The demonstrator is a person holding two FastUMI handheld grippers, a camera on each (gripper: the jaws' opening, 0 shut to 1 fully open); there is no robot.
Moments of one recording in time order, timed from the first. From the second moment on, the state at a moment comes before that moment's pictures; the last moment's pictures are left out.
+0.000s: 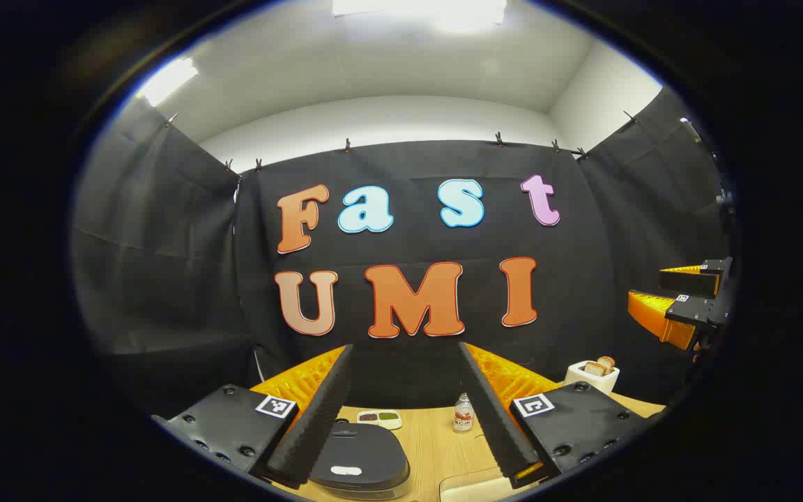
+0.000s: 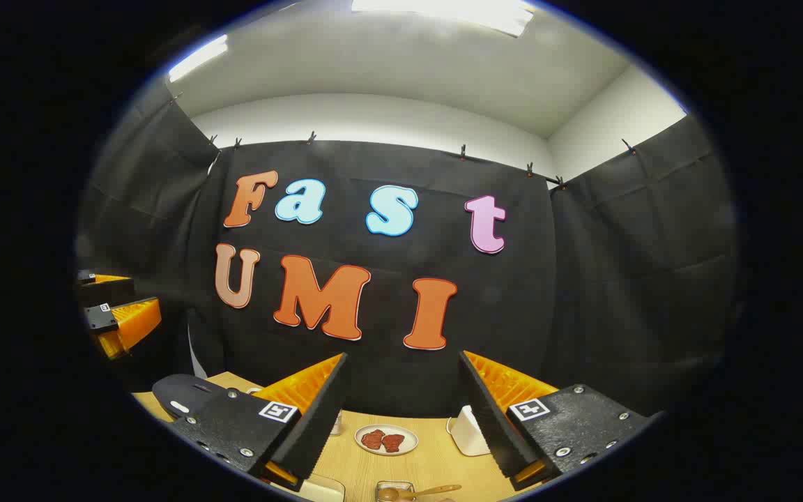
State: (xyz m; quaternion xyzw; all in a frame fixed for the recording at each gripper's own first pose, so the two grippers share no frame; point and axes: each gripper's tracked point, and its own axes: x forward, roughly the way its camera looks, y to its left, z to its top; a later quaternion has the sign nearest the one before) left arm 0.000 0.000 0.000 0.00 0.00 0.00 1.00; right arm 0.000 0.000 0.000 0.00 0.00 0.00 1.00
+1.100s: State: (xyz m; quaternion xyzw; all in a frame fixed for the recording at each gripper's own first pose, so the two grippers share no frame) left arm 0.006 0.000 -0.031 0.00 0.04 0.01 1.00; right arm 0.014 0.008 -0.022 0.02 0.02 0.02 1.00
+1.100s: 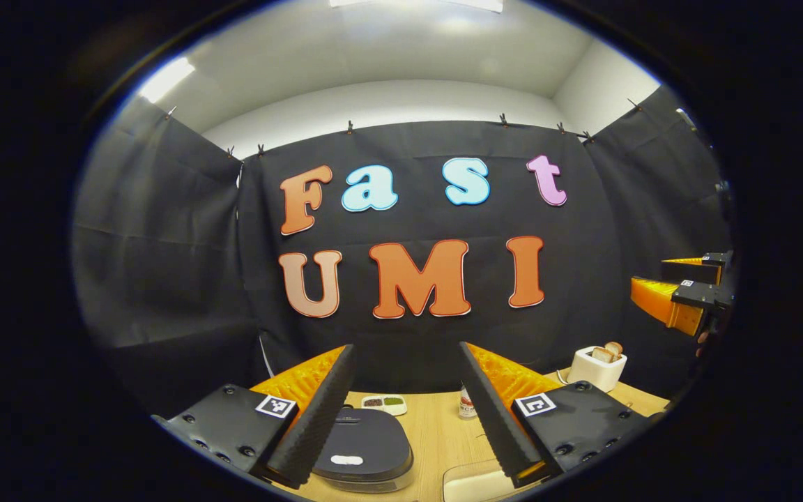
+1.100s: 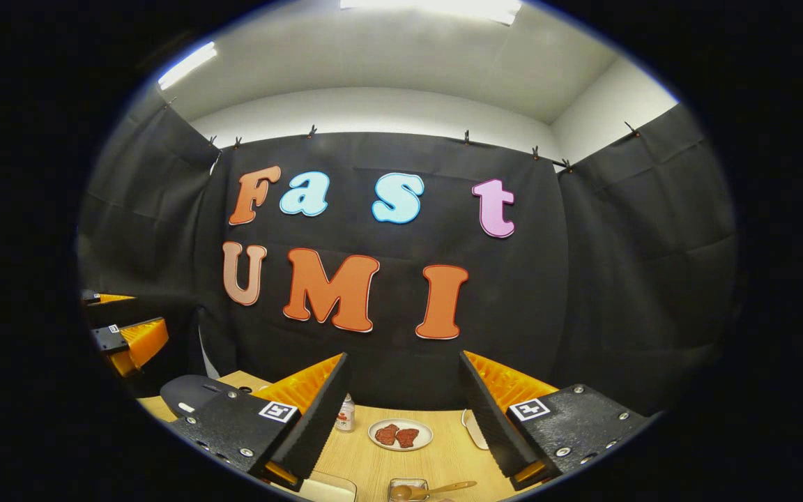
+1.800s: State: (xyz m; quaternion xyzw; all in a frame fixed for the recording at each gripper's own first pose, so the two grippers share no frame) left arm 0.018 0.005 -0.041 0.01 0.04 0.00 1.00; right arm 0.019 0.009 -0.032 0.02 0.03 0.01 1.00
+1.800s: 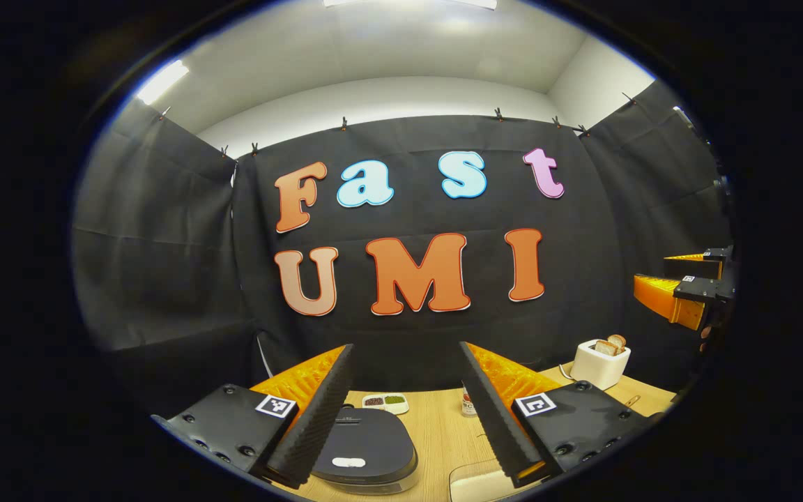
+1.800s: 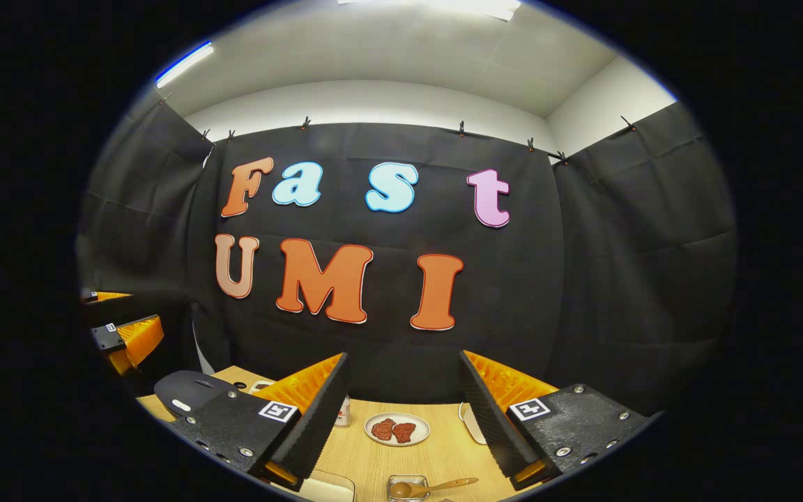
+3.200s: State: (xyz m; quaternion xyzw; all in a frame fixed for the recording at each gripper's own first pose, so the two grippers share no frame) left arm 0.034 0.091 -0.240 -0.11 0.42 0.04 0.90; right arm 0.011 0.010 -0.095 0.00 0.10 0.00 0.99
